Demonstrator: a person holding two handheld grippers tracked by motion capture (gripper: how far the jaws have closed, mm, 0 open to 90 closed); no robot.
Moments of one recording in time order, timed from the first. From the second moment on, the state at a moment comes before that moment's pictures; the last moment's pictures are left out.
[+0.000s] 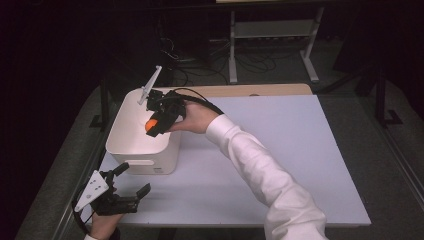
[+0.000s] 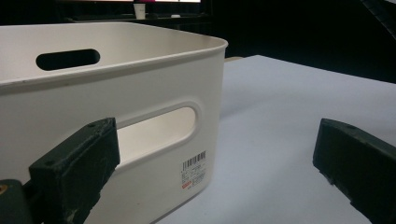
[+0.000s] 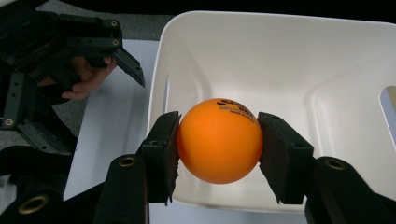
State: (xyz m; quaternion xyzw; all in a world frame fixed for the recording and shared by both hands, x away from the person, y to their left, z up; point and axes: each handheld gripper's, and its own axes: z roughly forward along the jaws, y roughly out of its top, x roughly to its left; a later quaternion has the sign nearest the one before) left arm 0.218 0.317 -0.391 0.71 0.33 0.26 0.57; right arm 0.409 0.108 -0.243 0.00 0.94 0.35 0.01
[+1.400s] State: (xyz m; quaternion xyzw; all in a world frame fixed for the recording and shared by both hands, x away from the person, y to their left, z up) left arm 0.219 0.316 -0.391 0.70 0.34 0.26 0.57; right arm 0.425 0.108 -0.250 0.05 0.93 0.37 0.02
